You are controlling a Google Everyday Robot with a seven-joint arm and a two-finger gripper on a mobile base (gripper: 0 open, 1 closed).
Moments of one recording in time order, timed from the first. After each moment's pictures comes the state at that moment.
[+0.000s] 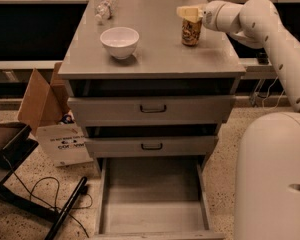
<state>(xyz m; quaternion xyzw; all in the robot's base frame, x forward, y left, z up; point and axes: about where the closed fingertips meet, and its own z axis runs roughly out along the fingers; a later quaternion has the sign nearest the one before) 0.897 -0.156 0.929 -0.18 0.73 0.21 0.62</state>
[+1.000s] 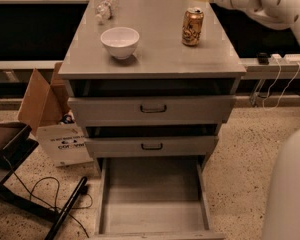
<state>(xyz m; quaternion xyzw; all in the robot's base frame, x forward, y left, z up) 0.847 -0.167 1.021 -0.22 0.71 0.16 0.65</state>
